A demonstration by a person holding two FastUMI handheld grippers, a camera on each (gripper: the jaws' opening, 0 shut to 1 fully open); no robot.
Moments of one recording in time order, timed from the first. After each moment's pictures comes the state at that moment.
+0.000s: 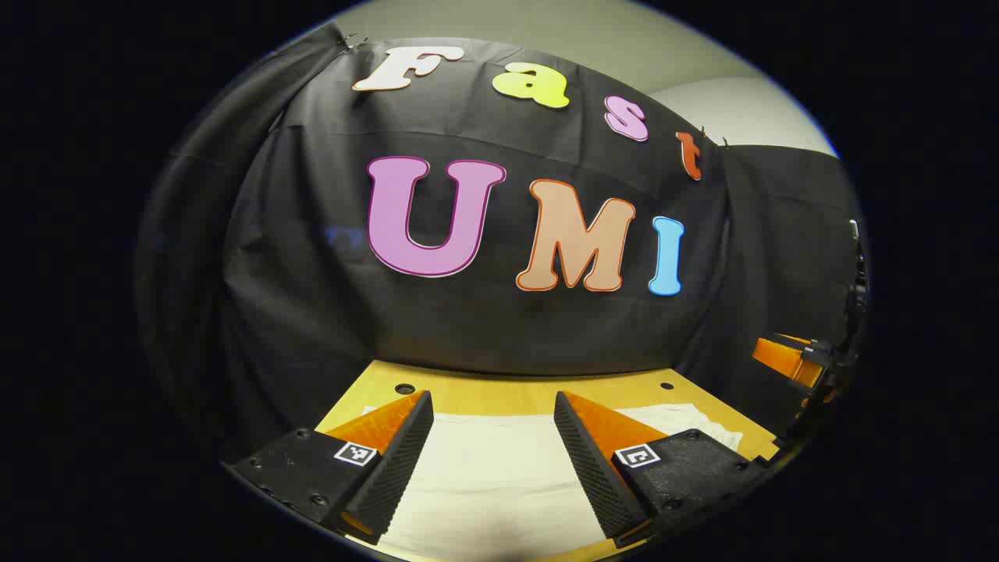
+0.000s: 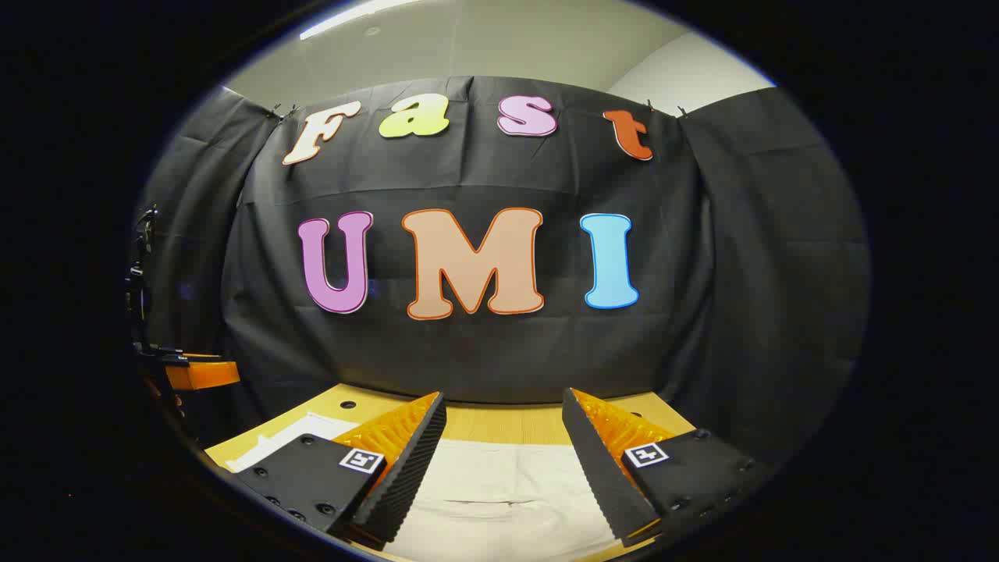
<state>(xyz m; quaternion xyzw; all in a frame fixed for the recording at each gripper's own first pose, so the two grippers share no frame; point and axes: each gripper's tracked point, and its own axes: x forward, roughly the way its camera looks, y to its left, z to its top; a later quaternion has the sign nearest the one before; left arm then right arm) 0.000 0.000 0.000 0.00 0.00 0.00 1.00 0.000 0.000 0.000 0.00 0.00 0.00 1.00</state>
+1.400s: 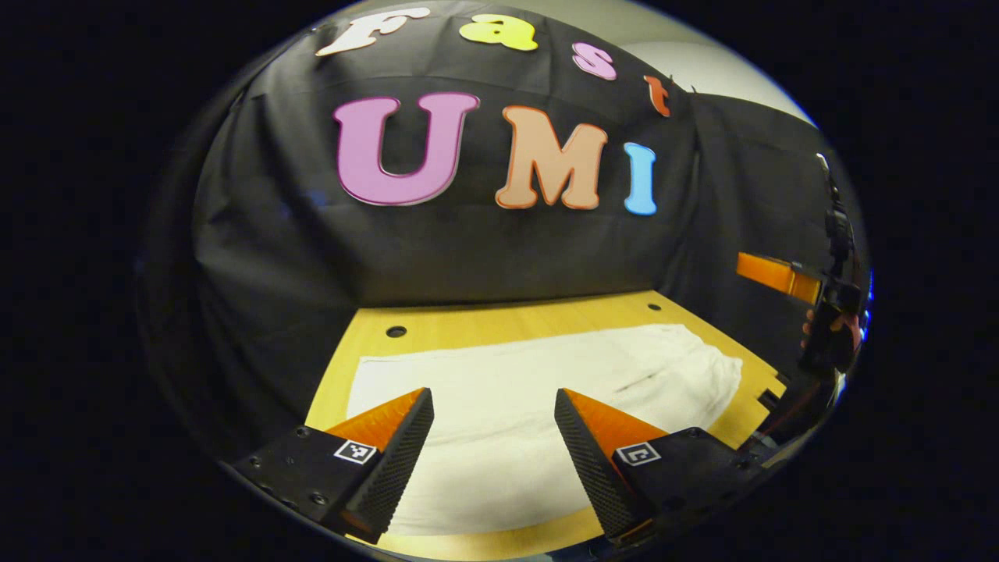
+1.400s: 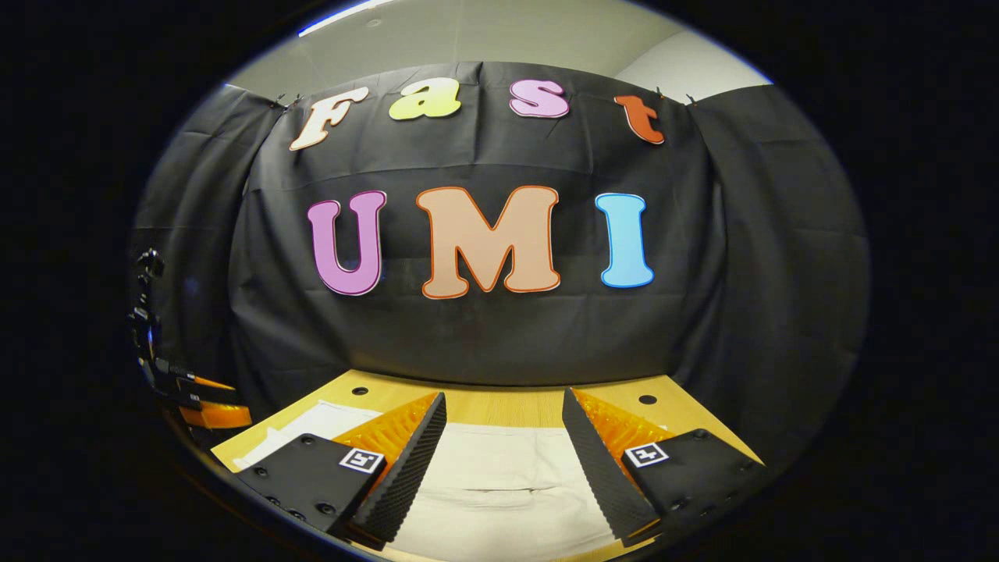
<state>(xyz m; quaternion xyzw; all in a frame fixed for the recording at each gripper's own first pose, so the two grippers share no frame) -0.025 0.020 -0.099 0.06 0.15 -0.08 0.98 0.000 0.025 -0.032 0.00 0.03 0.01 1.00</state>
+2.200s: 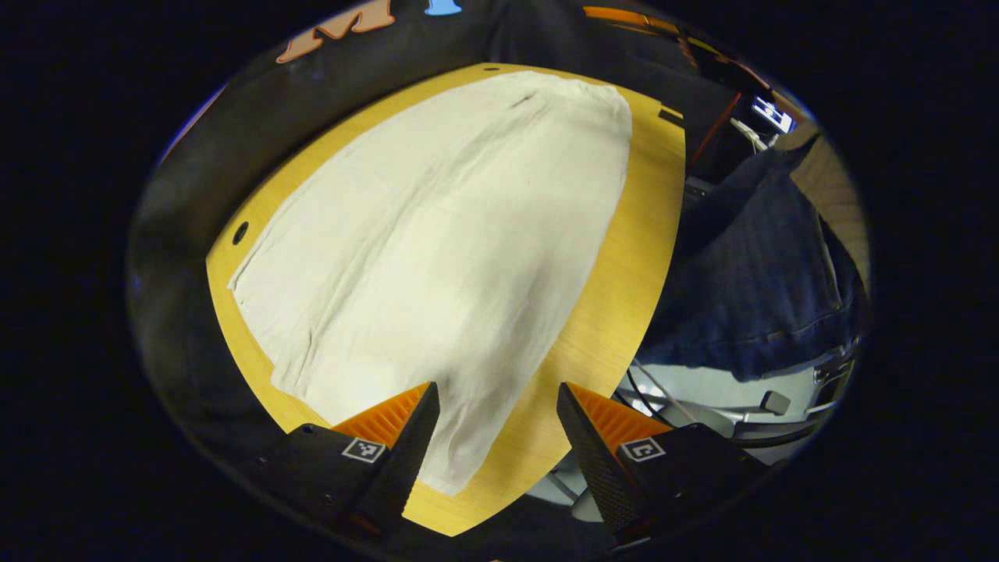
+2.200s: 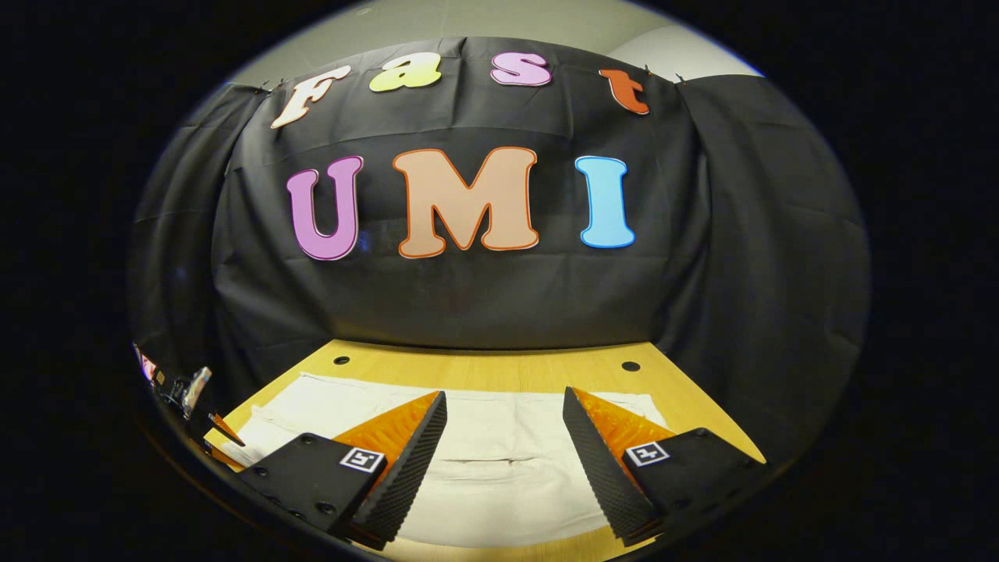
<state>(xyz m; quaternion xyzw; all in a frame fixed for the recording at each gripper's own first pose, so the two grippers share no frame) -0.121 0.111 -0.282 0.32 0.49 -0.31 0.75 -0.006 -0.012 -0.083 0.00 0.10 -0.02 1.00</state>
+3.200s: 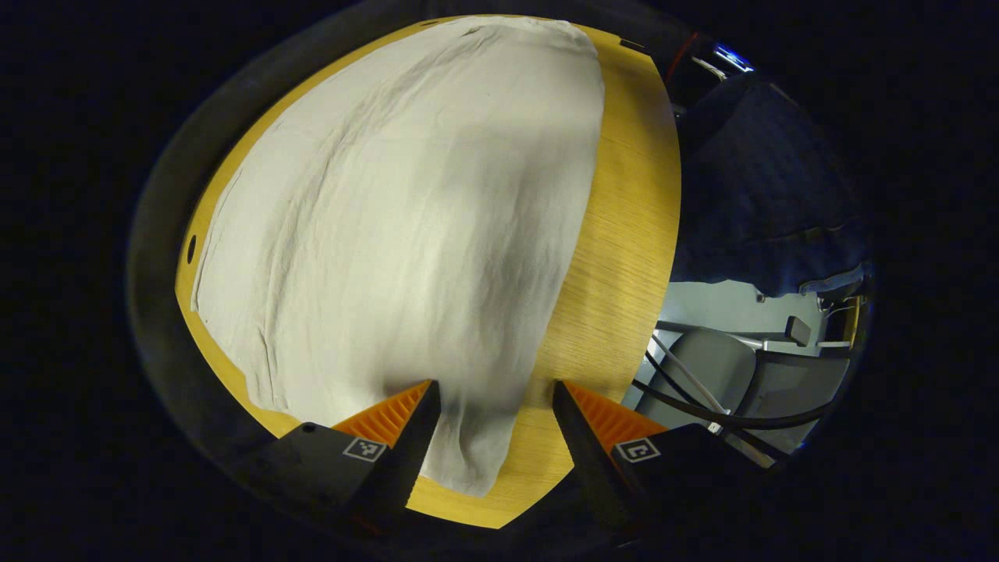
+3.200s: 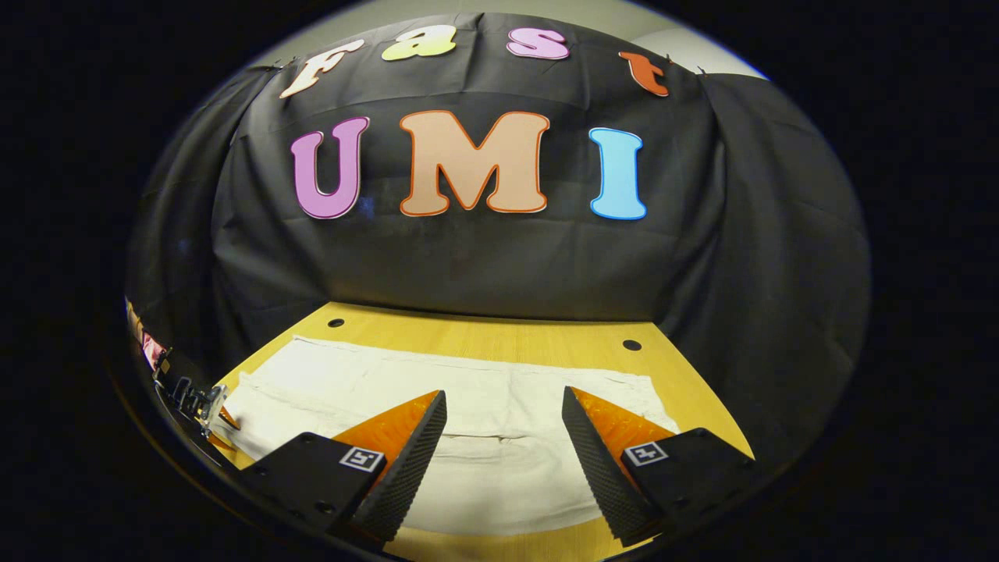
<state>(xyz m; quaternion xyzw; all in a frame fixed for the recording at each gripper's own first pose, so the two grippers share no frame) -0.135 0.135 -0.321 0.40 0.56 -0.33 0.65 0.004 -0.013 -0.129 -0.03 0.16 0.00 0.99</state>
